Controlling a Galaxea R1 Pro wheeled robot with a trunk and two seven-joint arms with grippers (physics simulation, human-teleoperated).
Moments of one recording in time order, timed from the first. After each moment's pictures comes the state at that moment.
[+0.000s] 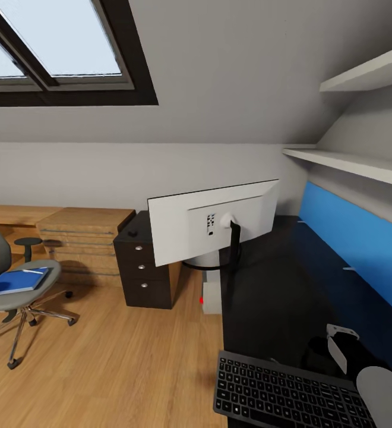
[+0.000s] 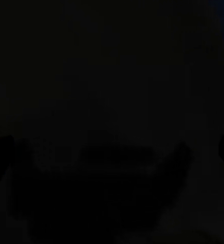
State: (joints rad) left arm -0.01 -0.08 0.06 -0.65 0.03 -0.33 0.16; right arm -0.73 -0.25 -0.29 -0.31 0.04 0.42 -0.07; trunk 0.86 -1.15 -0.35
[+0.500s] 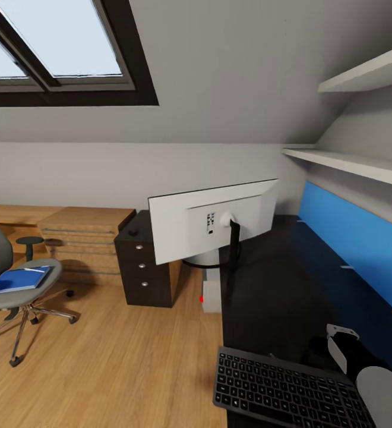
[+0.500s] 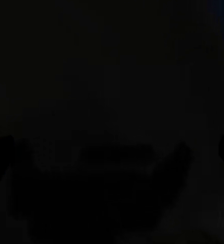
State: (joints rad) left arm -0.01 -0.08 0.06 -0.63 0.03 -0.33 0.16; right arm -0.73 -0.25 -0.29 -0.31 0.04 0.42 -0.07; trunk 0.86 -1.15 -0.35
